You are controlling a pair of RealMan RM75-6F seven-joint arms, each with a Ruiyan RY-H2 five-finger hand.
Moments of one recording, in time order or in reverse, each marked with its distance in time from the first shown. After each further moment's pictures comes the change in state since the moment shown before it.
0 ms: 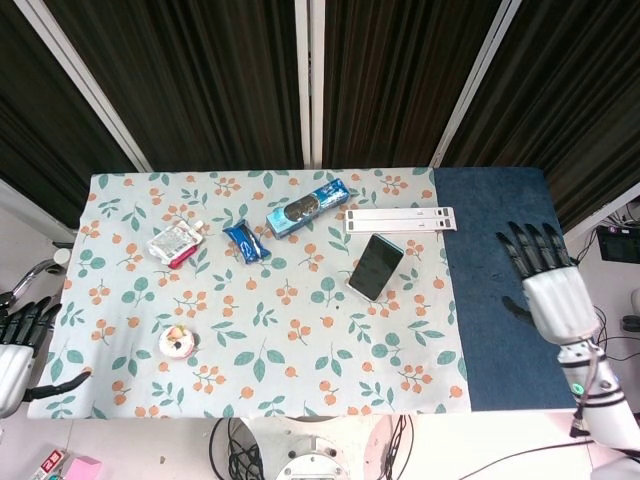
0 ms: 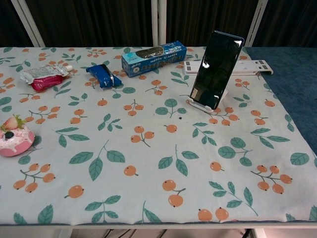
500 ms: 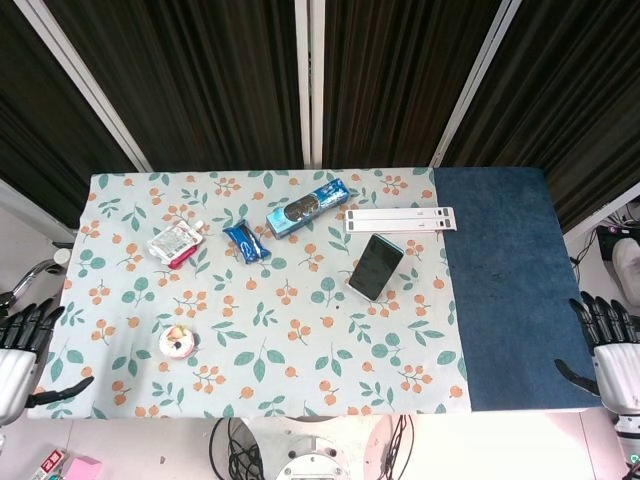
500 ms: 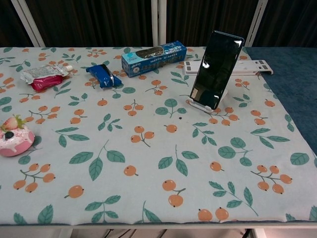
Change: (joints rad) left arm 0.021 0.015 0.006 -0.057 0.039 0.061 0.083; right arm -0.409 -0.205 0.079 0.500 -0.086 0.021 0.380
